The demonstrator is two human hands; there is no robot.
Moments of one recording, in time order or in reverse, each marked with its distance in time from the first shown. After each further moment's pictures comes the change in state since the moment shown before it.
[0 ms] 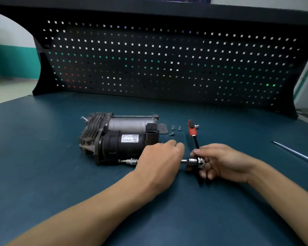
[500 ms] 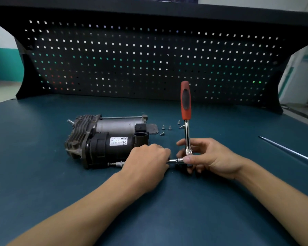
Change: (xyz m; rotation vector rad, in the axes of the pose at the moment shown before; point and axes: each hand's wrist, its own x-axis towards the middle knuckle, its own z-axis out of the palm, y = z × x) left_hand 0.004 -0.005 0.001 -0.007 -0.107 0.025; right_hand -0.003 0.008 -0.006 -0.109 0.095 -0.236
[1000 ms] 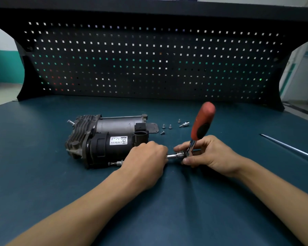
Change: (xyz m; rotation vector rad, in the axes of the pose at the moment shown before) left_hand 0.003 -0.002 0.001 -0.047 -0.025 -0.073; right_hand -0.001 0.003 0.002 -0.165 0.054 -0.119
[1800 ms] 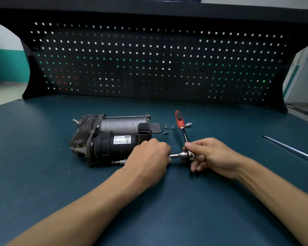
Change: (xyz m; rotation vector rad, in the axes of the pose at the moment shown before) left_hand -0.001 0.001 -0.004 -0.078 0.053 -0.029; right_hand 0.007 -0.002 0.004 0.206 0.032 0.236
